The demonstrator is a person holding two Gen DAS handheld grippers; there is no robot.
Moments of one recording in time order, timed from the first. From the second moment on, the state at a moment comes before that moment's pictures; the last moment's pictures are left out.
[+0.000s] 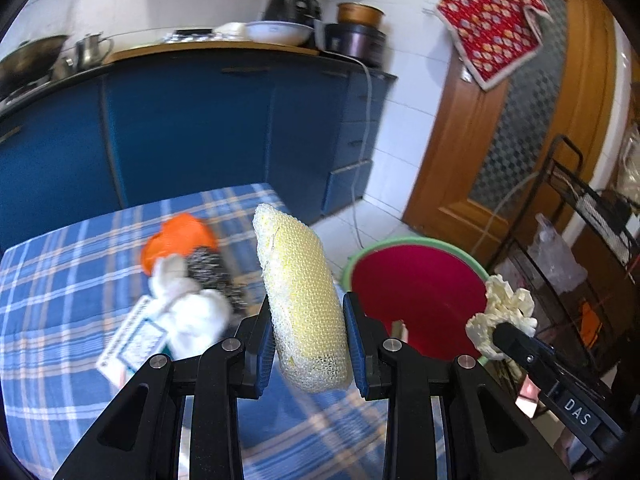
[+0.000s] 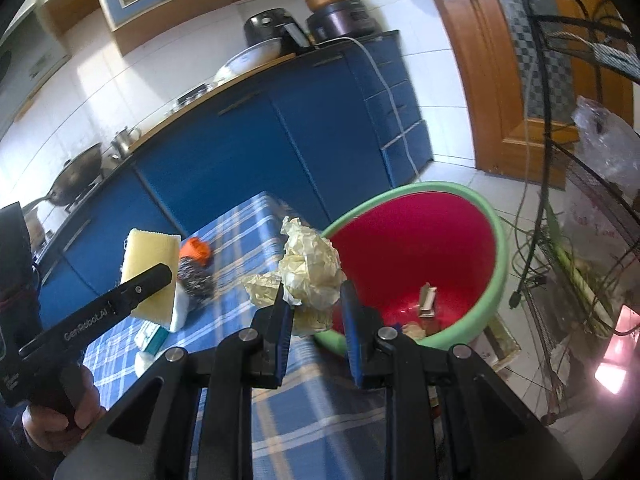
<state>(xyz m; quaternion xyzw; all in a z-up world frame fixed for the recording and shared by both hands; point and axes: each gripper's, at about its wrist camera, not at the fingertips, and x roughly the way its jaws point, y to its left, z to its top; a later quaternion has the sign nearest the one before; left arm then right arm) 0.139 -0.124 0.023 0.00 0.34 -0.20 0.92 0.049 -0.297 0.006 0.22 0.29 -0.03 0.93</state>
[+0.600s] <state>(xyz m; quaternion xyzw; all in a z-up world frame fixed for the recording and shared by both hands) 0.166 -0.231 -0.017 0.06 0.39 -0.26 0.88 0.063 -0.361 -0.035 0.24 0.31 -0.09 0.92</state>
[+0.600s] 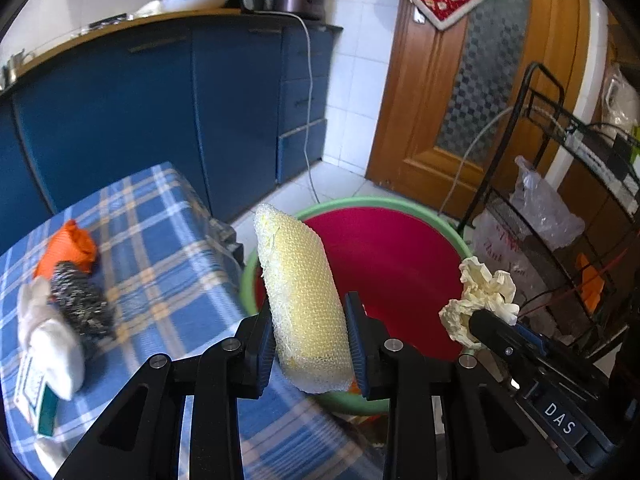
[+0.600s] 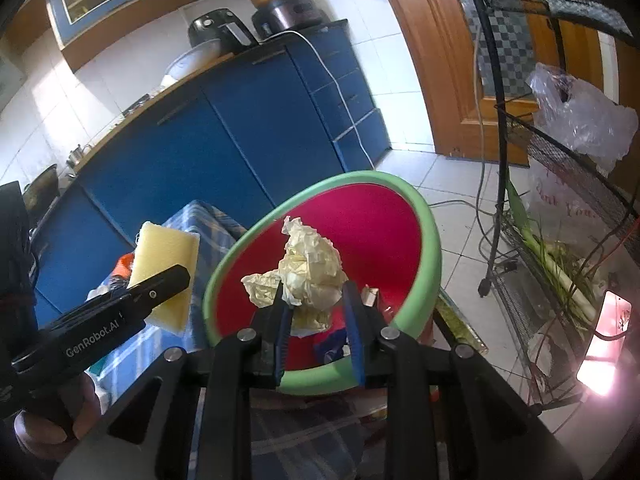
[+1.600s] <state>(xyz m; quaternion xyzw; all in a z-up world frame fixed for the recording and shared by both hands) 0.162 -0.219 -0.017 0.05 0.40 -0.22 0.89 0.063 -0.362 -0.044 0.25 0.30 -0.08 0.92</state>
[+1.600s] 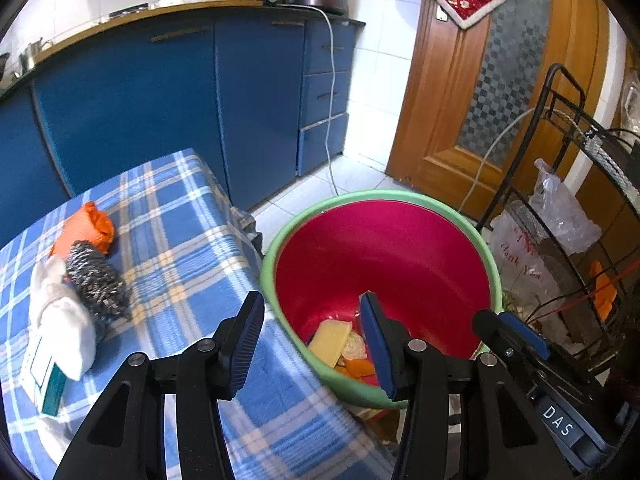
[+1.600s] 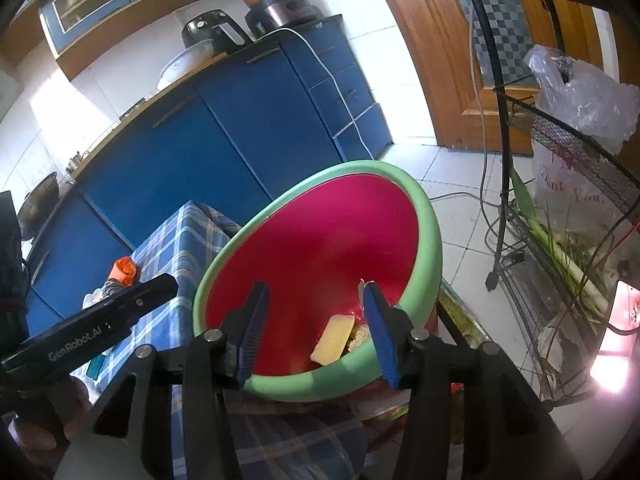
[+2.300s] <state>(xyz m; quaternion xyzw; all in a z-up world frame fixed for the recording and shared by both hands) 0.122 -0.143 0.012 0.01 0.38 -0.16 0.91 0.029 -0.317 -0.005 0.22 0.28 -0.06 0.93</state>
